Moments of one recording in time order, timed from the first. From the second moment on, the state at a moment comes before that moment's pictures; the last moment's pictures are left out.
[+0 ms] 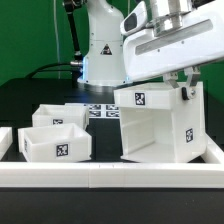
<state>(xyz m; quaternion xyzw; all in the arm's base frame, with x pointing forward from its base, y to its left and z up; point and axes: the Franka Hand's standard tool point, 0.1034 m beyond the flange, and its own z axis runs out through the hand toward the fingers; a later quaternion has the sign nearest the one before) 0.608 0.089 0.117 -0.89 0.41 -0.13 0.14</state>
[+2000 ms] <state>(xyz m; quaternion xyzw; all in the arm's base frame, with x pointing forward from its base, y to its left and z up) 0.624 0.090 0.117 -0.73 0.65 -0.05 0.20</state>
